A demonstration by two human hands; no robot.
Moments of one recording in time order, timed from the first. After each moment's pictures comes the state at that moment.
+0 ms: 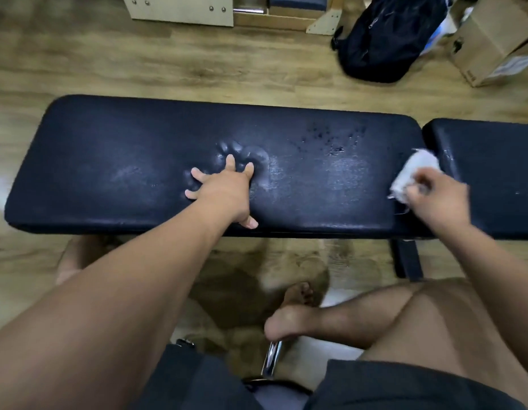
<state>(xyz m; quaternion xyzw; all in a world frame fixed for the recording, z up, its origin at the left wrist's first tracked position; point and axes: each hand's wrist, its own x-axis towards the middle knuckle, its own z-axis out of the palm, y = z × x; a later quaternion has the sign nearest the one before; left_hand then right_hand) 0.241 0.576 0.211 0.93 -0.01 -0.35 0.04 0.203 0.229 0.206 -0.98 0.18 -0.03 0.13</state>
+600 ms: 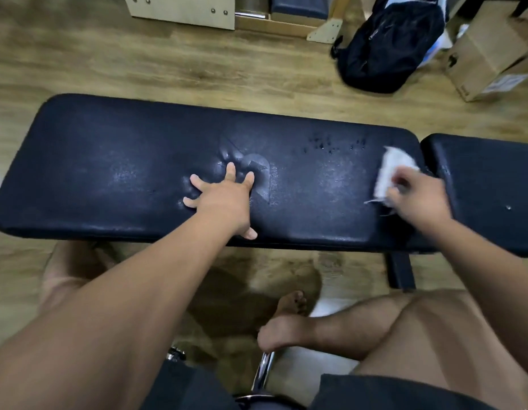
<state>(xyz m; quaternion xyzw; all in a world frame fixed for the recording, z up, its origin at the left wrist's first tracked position) 0.238 0.577 0.208 0.94 0.00 -0.34 0.05 0.228 0.253 0.217 -0.99 0.12 0.01 0.11</state>
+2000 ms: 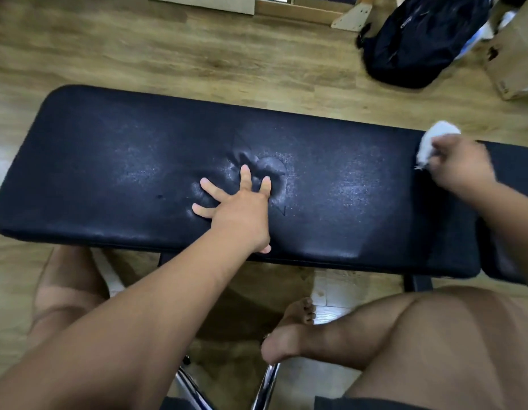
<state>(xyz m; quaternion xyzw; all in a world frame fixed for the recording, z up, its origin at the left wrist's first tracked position) 0.242 0.567 0.207 0.93 0.01 -0.35 0.07 0.325 0.221 0.212 -1.00 0.07 0.04 0.03</state>
